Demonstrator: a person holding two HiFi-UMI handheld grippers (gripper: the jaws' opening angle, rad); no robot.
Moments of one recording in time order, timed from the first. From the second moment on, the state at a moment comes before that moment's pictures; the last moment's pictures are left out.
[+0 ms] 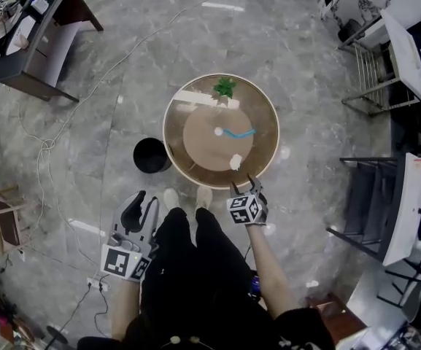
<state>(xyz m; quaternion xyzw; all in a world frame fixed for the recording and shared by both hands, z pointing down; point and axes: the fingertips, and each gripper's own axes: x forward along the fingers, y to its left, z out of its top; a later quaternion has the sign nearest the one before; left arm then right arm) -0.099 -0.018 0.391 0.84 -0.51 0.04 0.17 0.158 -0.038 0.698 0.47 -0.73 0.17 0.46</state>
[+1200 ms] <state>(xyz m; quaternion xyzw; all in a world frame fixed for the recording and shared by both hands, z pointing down) -0.101 -0.065 0.582 0.82 -0.47 0.11 0.32 0.166 -0.082 0.911 0.49 -0.65 0.27 0.51</state>
